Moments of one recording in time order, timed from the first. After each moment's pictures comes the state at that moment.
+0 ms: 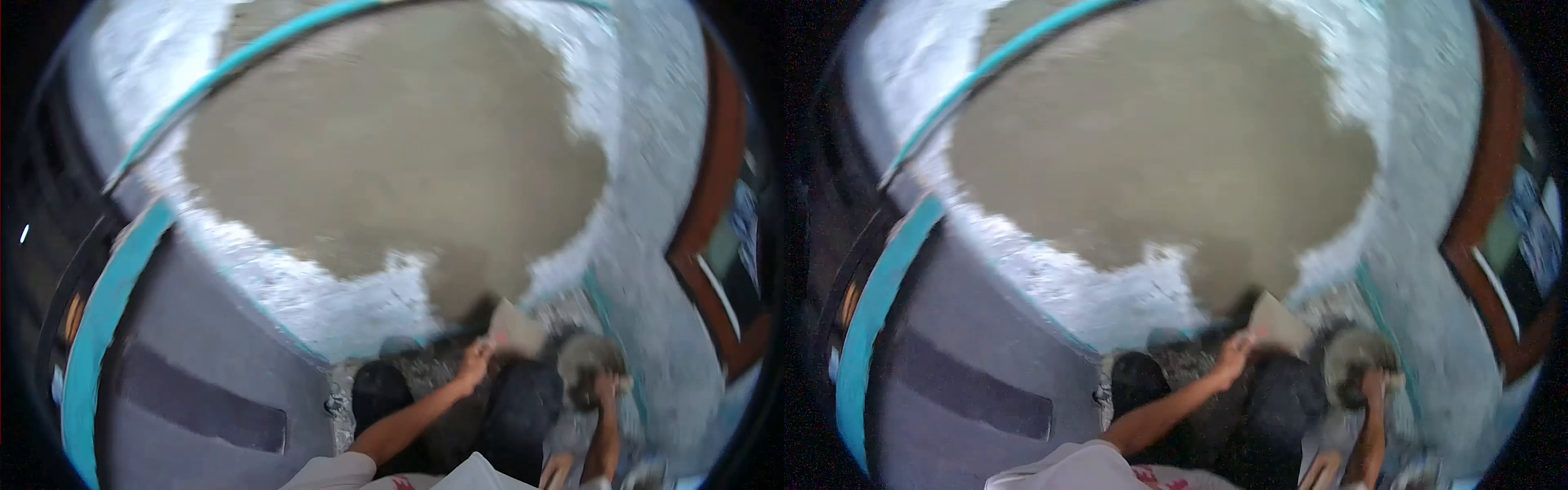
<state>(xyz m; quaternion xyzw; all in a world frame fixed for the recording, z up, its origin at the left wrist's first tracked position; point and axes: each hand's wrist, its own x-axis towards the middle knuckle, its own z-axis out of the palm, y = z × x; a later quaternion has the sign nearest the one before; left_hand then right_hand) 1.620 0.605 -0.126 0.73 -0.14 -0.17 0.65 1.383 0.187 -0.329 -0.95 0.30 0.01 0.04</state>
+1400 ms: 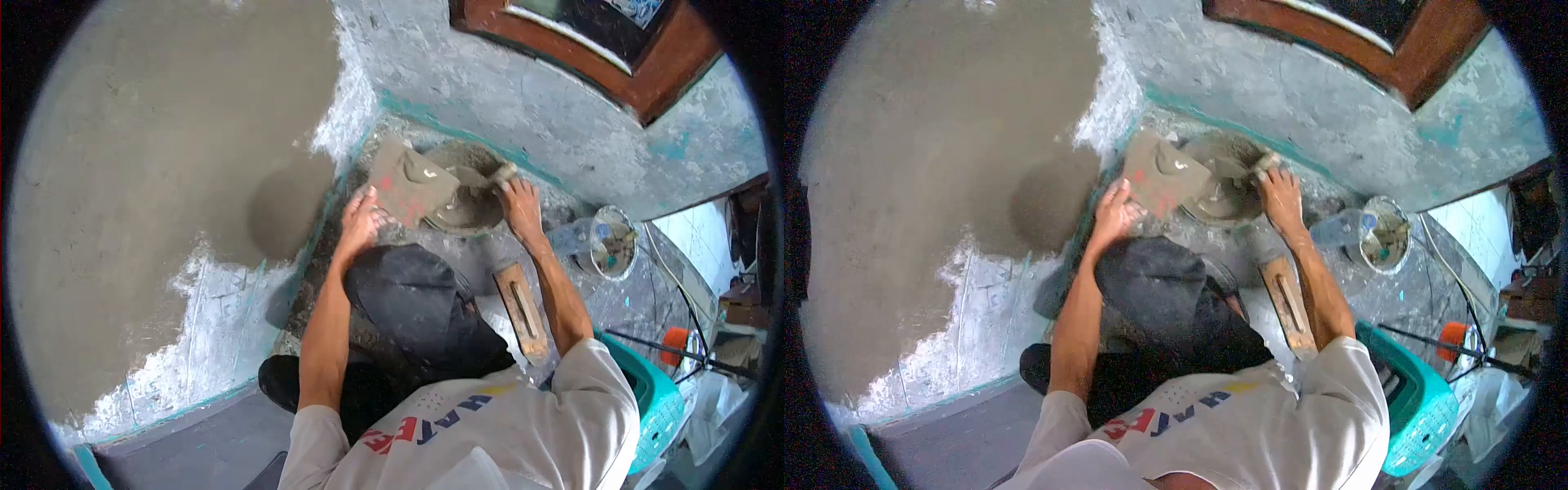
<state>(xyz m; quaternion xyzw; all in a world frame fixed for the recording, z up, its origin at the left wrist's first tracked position) 1.663 0.467 -0.125 0.49 -0.18 -0.56 0.65 1.310 0.301 -0.159 -0.89 0.38 -0.25 0.03</state>
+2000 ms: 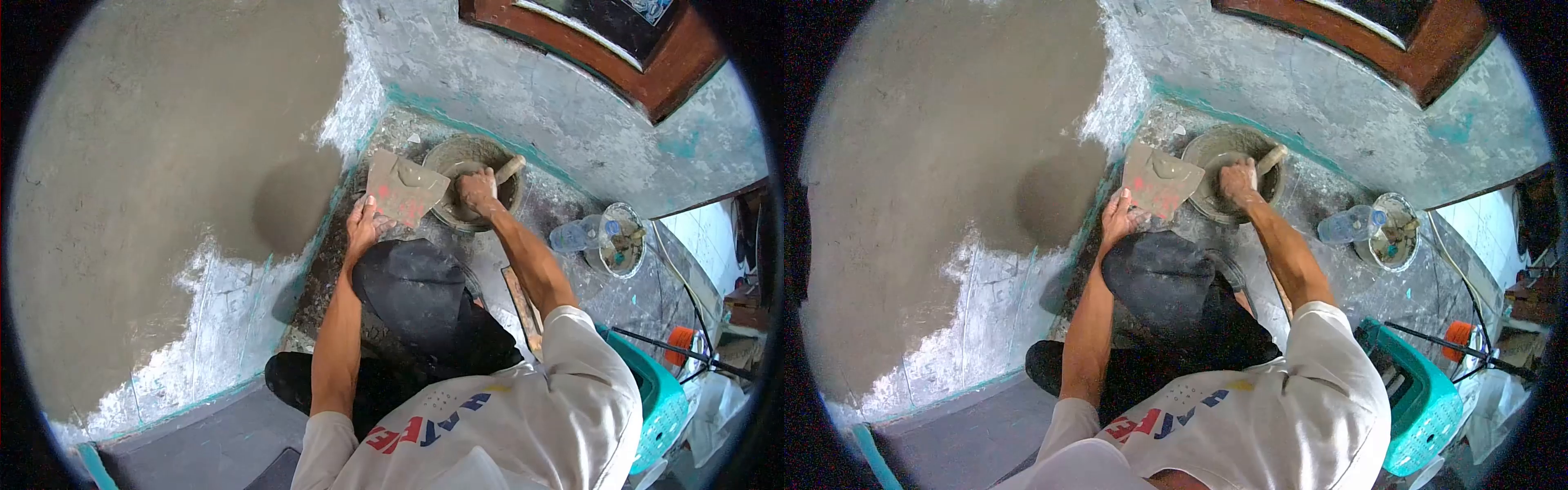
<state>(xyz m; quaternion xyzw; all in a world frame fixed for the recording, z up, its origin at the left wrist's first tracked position) 1.666 0.490 -0.153 0.56 -0.12 -0.49 0.66 1.438 0.260 -0.259 -0.93 0.37 0.03 0.00</state>
